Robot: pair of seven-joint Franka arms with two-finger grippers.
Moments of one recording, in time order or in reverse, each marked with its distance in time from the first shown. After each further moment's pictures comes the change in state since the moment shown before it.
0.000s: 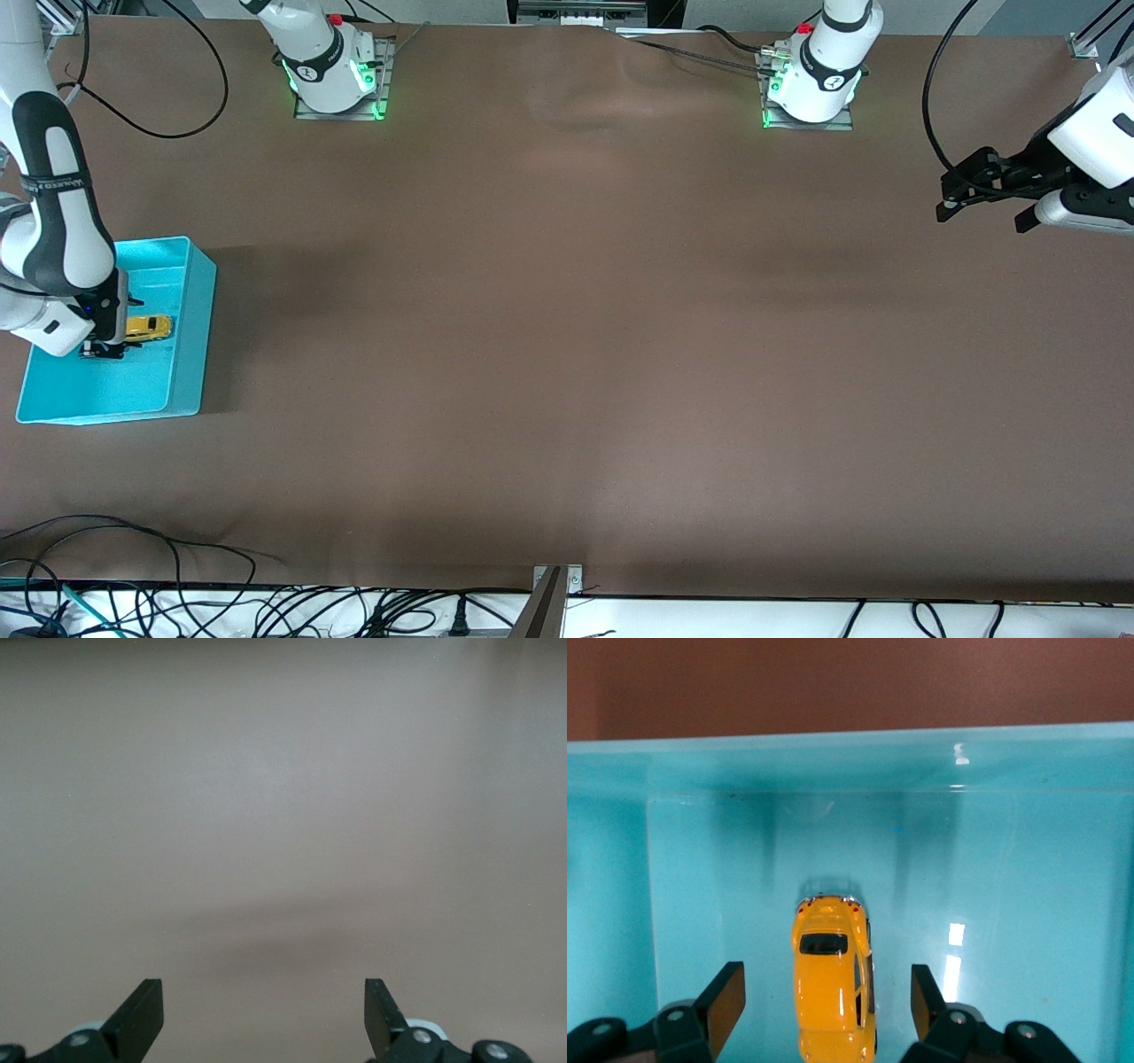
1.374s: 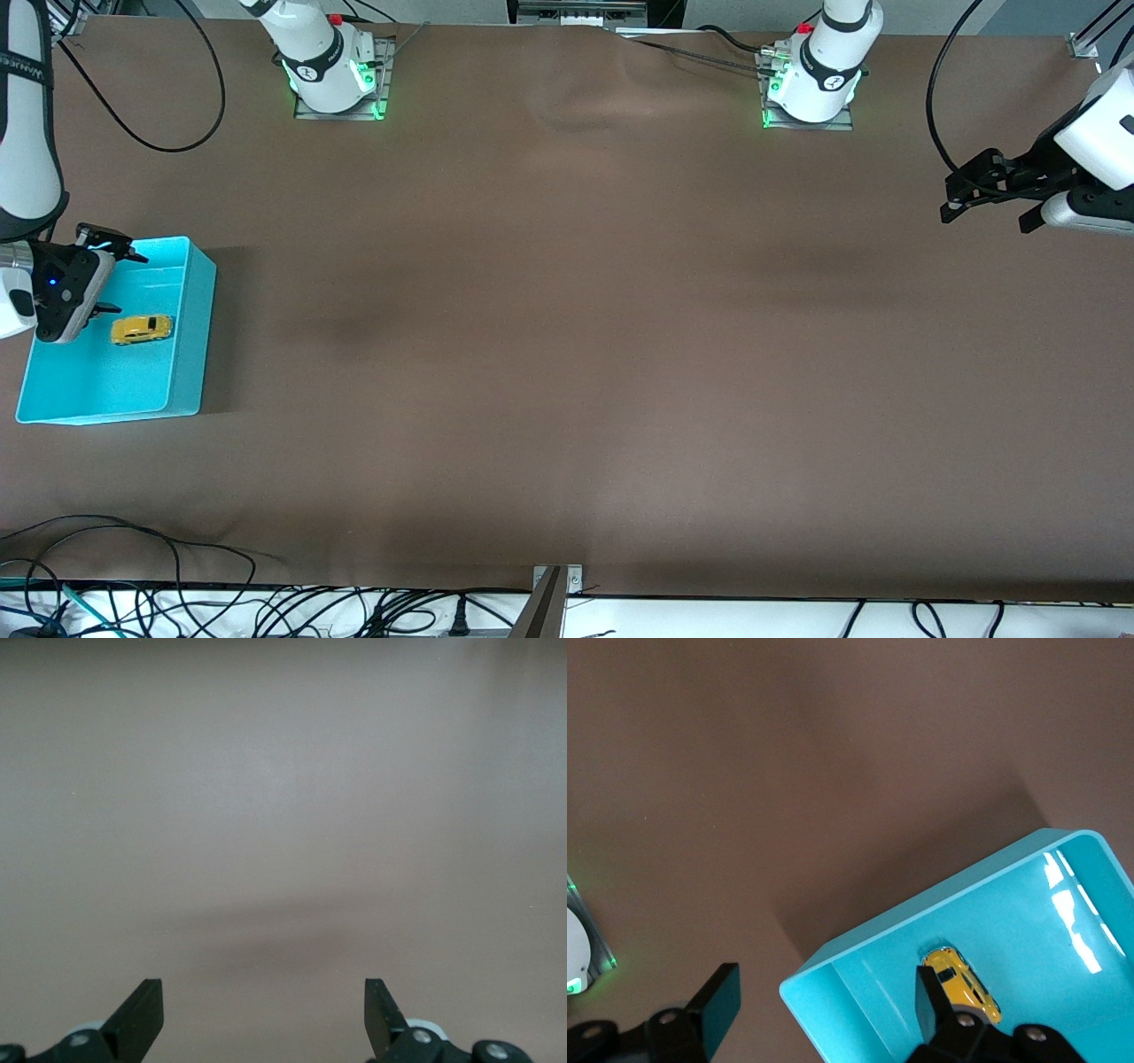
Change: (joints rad) left arm 0.007 0.001 0.002 0.000 0.000 0.000 0.000; right arm 0.162 -0.244 0.049 0.143 0.005 -0.505 0.799
